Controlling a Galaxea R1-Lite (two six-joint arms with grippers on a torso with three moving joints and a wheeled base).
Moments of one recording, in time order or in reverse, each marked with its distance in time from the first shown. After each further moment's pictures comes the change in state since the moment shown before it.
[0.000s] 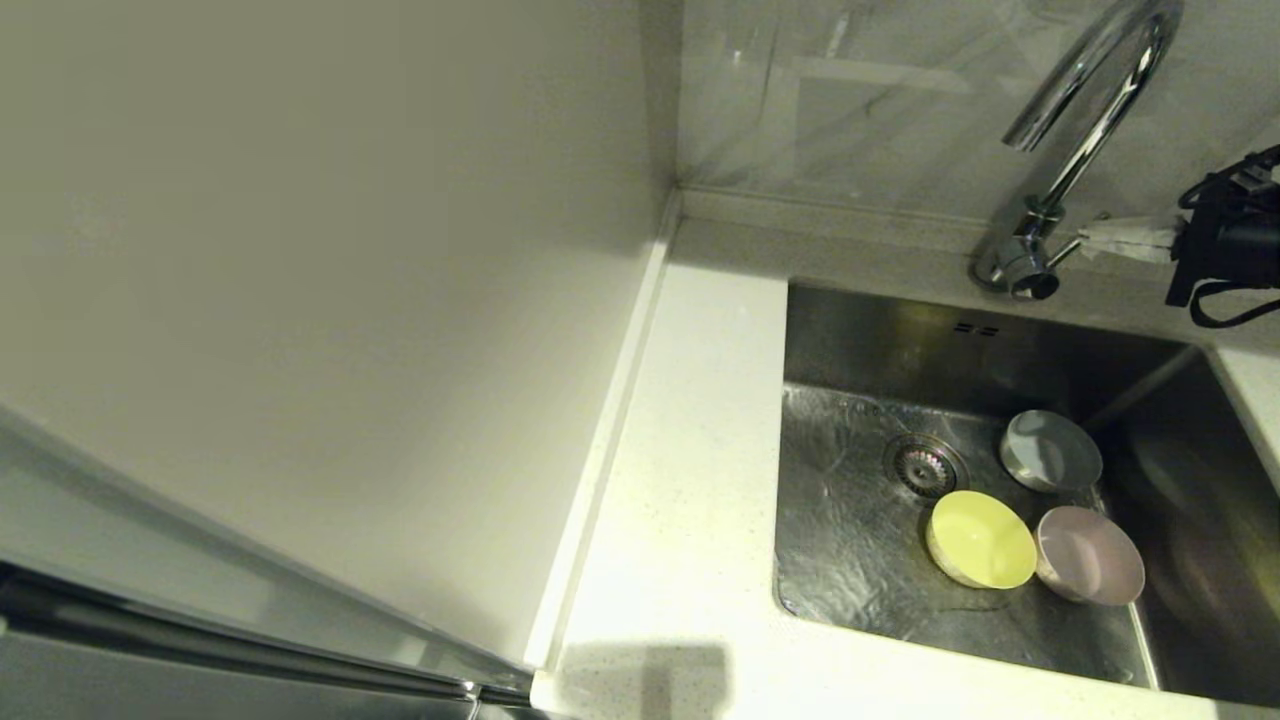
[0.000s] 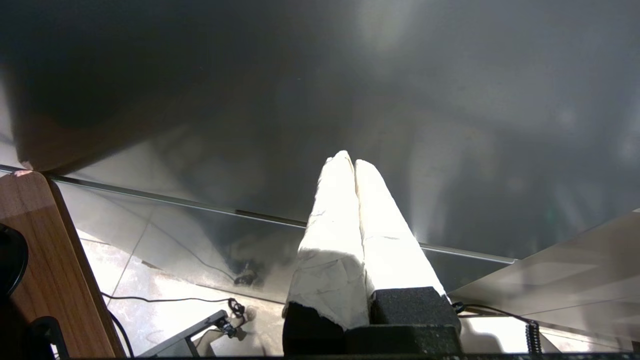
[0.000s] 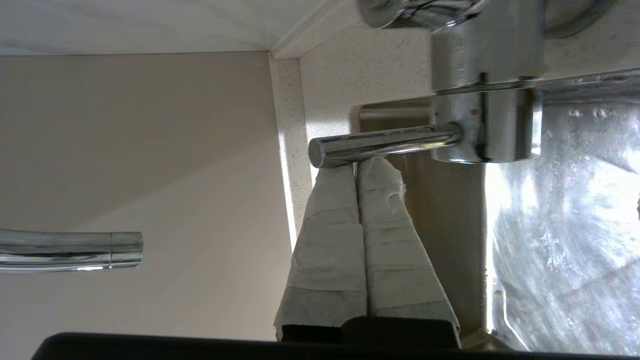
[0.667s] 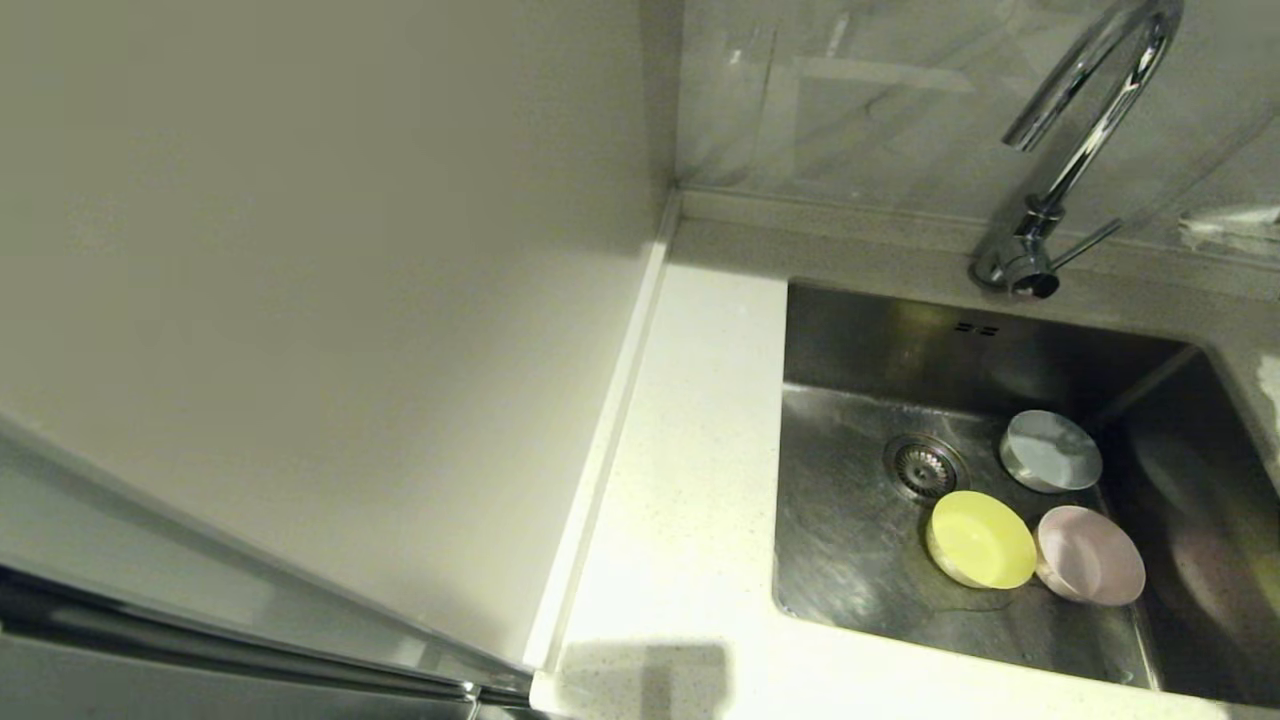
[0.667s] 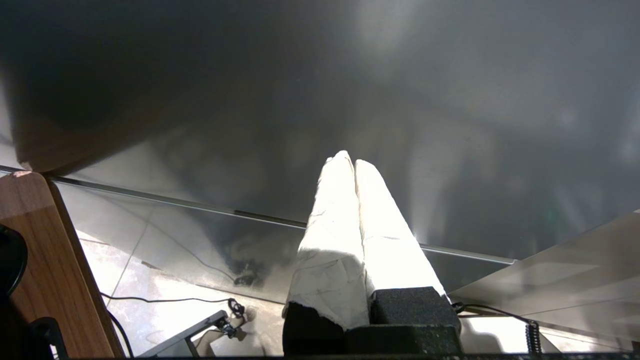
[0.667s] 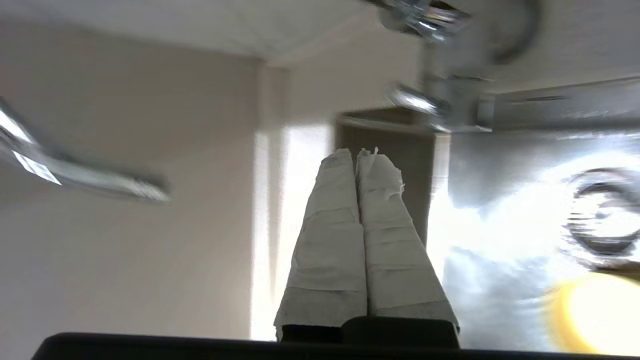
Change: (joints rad) left arm 0.000 0.000 0.000 0.000 0.000 0.000; right arm -0.130 -0.184 0.177 0.040 0.030 -0.278
